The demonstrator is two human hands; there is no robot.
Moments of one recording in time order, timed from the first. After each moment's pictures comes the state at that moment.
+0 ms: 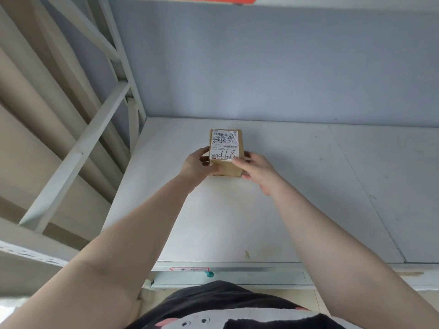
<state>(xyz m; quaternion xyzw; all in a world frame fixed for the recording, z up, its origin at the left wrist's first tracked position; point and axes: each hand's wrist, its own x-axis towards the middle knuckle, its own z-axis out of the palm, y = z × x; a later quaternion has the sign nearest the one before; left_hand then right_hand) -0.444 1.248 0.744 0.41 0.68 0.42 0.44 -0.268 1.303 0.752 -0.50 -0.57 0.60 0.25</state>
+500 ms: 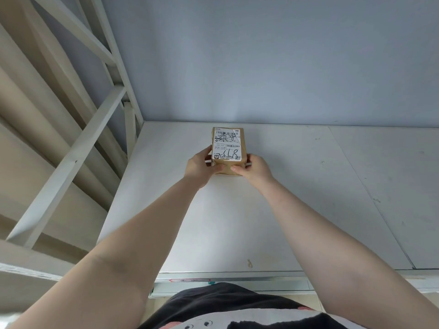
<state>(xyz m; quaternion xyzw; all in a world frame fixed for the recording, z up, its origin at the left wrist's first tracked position) -0.443 1.274 0.734 0.47 0.70 0.39 0.36 -0.279 1.329 0.725 -0.55 -0.66 0.44 0.26</state>
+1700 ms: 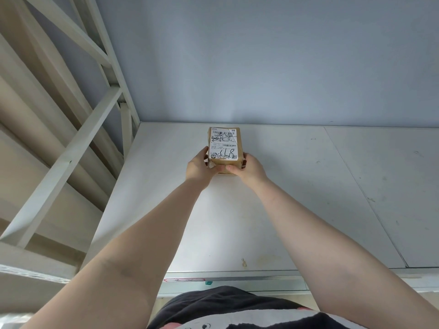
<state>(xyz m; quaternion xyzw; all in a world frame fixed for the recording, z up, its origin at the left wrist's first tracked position) -0.424 1.273 0.732 0.45 0.72 0.42 0.33 -0.280 1.330 0.727 -0.57 -0.67 0.41 0.24</state>
